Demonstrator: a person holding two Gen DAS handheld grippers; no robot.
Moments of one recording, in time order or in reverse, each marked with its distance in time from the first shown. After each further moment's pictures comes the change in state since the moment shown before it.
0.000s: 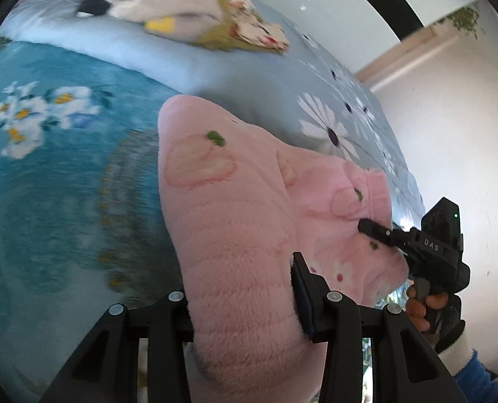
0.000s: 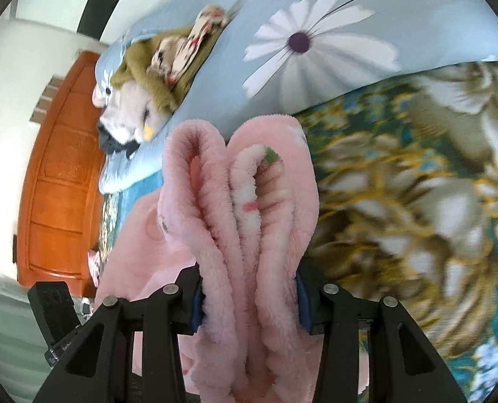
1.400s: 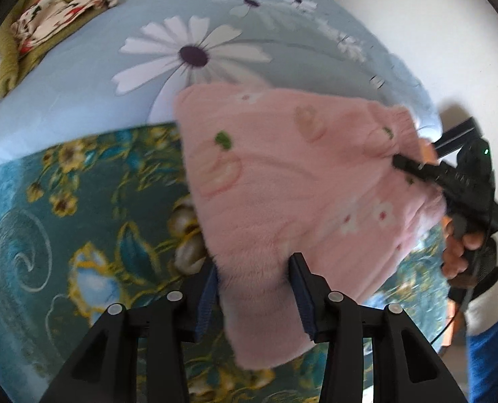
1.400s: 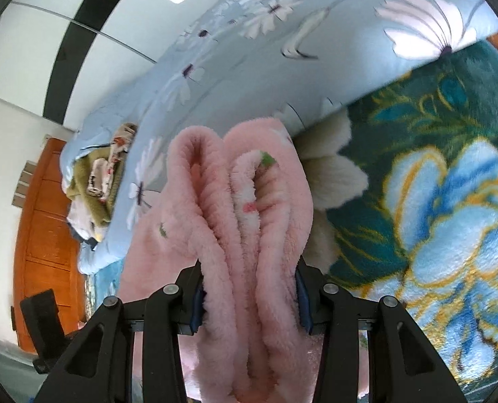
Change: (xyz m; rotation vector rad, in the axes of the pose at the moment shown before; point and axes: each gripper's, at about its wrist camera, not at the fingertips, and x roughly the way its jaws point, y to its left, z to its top) left arm 0.151 -0.175 0.005 0.389 0.274 0.128; right arm -0.123 -0.192 0.056 0.192 -0.236 -0.103
